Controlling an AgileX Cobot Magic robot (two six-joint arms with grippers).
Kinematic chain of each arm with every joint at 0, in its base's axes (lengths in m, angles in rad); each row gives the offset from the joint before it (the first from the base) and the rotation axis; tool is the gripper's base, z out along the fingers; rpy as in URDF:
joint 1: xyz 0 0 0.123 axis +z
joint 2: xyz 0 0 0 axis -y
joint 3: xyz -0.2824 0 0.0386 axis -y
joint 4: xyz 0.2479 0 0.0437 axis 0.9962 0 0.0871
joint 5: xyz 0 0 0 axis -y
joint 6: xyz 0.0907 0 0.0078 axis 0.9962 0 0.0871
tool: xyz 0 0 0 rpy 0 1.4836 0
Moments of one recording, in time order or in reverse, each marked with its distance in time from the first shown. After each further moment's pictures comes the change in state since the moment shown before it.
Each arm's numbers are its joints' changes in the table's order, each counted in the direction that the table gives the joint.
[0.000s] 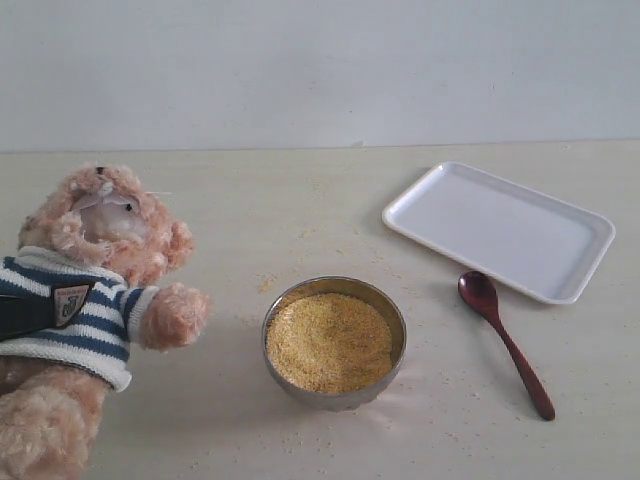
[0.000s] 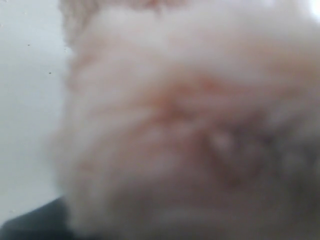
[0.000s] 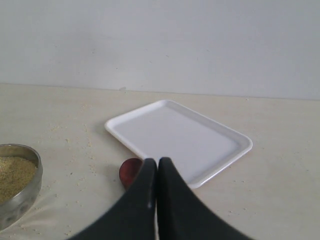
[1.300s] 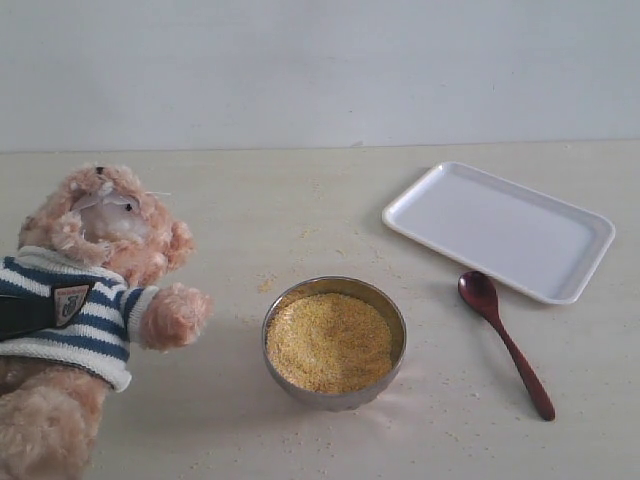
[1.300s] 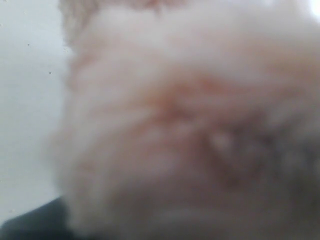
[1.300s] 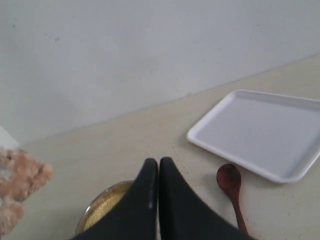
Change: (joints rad) left arm 0.000 0.000 0.000 0.000 0.000 0.000; right arm 0.000 -0.121 0.260 0.388 -0.204 0.050
